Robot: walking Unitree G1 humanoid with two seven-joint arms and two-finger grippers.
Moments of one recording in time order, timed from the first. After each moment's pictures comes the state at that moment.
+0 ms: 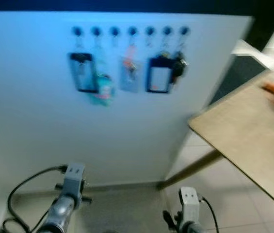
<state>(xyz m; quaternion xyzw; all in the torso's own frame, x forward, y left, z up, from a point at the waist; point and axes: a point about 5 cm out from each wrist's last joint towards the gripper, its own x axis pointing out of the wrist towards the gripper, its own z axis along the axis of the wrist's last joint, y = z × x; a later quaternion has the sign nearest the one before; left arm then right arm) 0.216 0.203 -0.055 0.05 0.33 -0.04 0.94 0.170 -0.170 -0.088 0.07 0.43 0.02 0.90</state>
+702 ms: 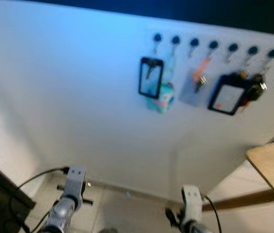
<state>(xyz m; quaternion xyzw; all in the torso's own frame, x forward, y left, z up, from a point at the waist) 0.217 0.202 -0.055 0.06 0.33 -0.05 0.94 0.171 -0.172 -0.088 0.07 0.43 0.01 0.90</state>
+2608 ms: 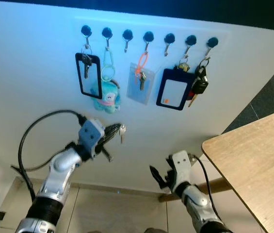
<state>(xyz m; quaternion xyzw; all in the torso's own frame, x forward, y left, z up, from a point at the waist) 0.292 0.139 0.146 0.13 -0.15 -0.38 0.90 0.261 -0.134 0.004 -0.01 0.10 0.23 0.97</state>
